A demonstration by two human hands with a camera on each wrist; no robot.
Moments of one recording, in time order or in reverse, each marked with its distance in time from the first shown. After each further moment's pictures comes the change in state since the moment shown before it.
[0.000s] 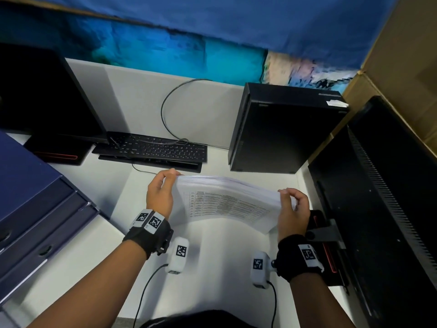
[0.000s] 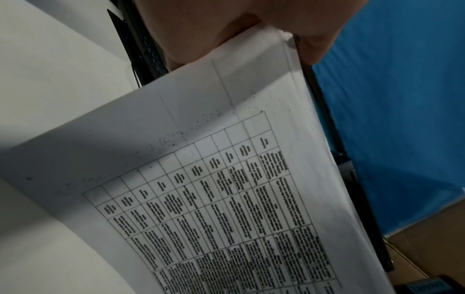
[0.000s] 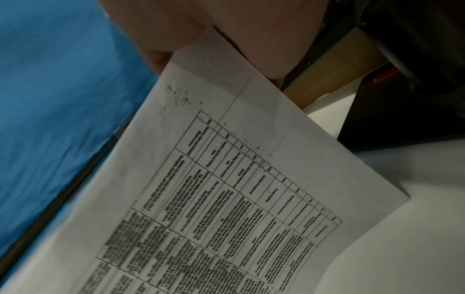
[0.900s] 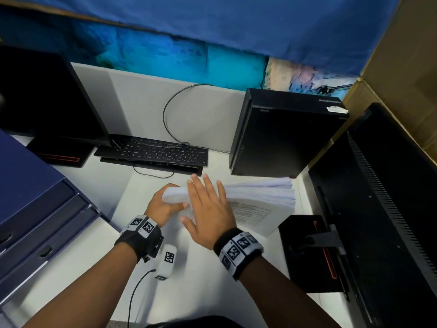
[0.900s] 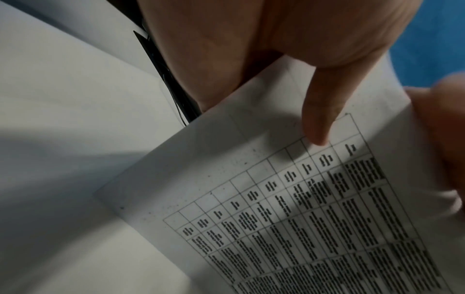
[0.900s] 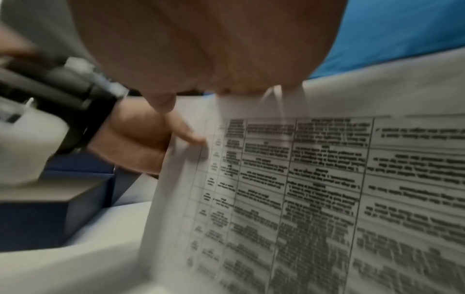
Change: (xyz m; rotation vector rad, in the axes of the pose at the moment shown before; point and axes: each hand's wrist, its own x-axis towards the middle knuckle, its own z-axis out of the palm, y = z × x) left_hand 0.002 -0.014 -0.024 0.174 -0.367 -0.059; right_hand -0.088 -0.025 0.107 -1.158 -0.803 -0.987
